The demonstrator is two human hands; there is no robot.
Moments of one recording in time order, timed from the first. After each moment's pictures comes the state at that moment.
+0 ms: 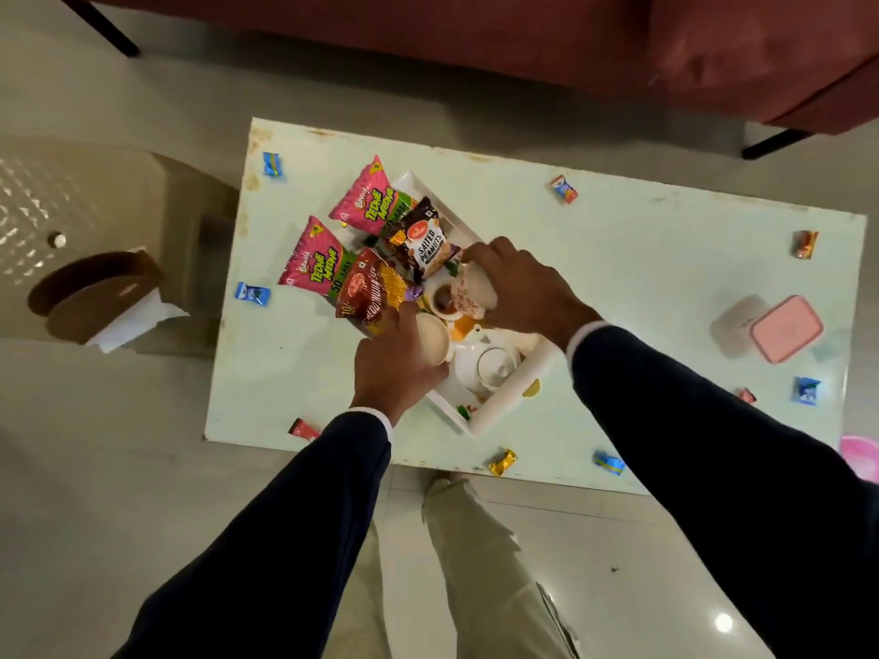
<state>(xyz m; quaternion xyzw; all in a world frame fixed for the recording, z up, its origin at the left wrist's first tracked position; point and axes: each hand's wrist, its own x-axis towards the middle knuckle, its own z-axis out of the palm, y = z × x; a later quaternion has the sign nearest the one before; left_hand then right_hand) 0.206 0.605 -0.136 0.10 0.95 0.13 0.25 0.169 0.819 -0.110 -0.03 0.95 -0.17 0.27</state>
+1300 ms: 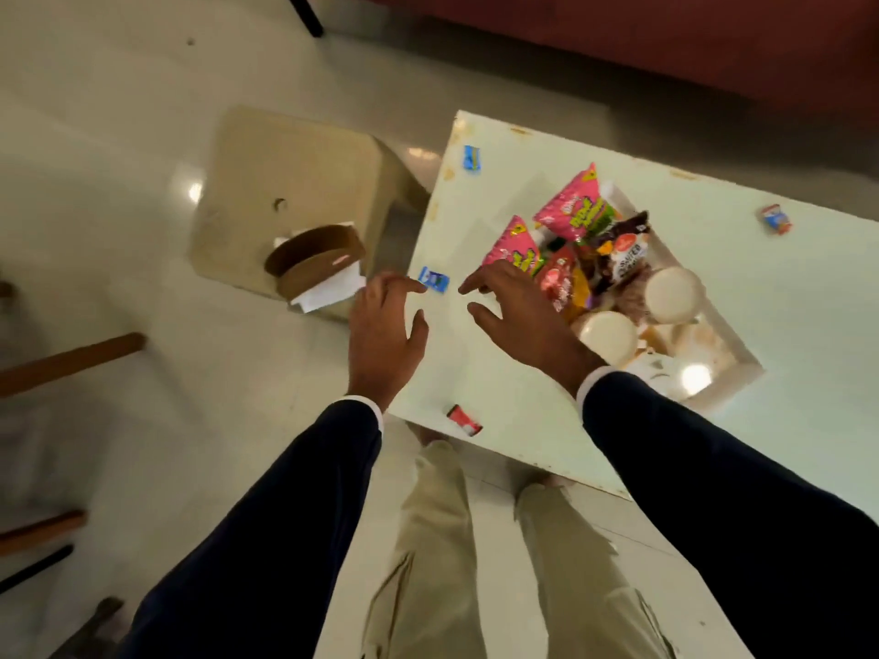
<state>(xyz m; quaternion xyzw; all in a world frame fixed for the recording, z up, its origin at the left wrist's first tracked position) 0.148 0.365 -0.104 0.03 0.96 0.26 0.05 0.129 0.569 -0.094 -0.09 0.88 -0.43 0.18</state>
